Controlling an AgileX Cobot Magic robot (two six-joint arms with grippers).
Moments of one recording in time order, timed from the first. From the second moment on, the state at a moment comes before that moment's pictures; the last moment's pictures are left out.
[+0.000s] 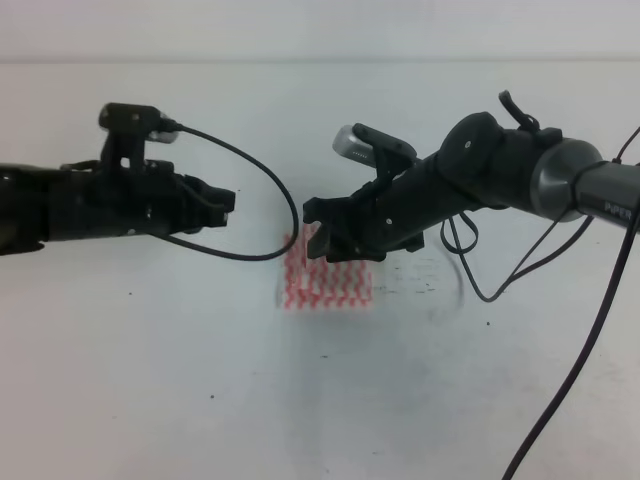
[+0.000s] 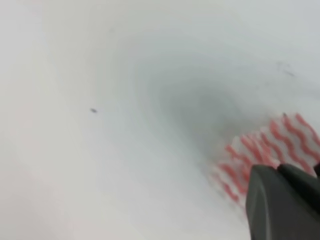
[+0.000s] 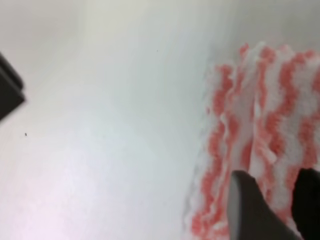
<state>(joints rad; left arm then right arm) -0.16 1.87 -1.11 -1.54 0.59 1.69 0.49 2.14 -1.61 0.82 0.67 -0.18</state>
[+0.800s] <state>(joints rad) -0.18 1.93 -1.11 -1.52 0.60 1.65 0.51 2.19 -1.63 0.85 0.73 -0.19</state>
